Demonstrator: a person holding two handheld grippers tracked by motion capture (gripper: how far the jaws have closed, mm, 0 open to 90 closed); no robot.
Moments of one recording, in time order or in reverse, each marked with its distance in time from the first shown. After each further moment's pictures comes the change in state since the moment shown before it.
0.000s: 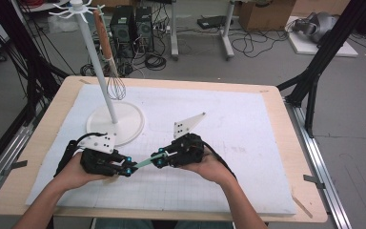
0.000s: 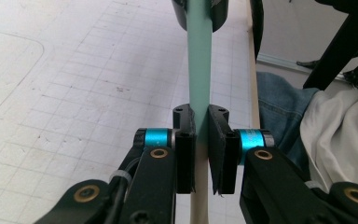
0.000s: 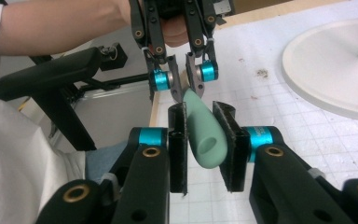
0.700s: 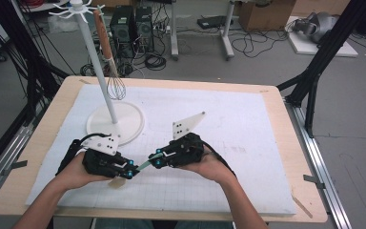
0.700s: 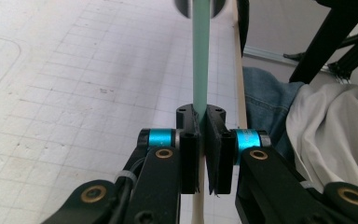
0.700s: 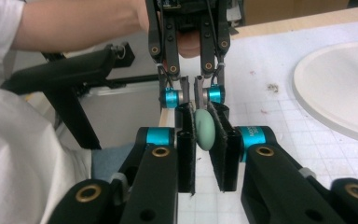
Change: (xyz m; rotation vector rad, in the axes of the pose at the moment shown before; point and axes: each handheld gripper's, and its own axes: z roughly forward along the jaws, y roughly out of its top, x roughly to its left) left arm -0.002 0.005 0.002 0.021 -0.041 0.012; right arm 0.008 0.010 -0.002 -0.013 0.030 -0.060
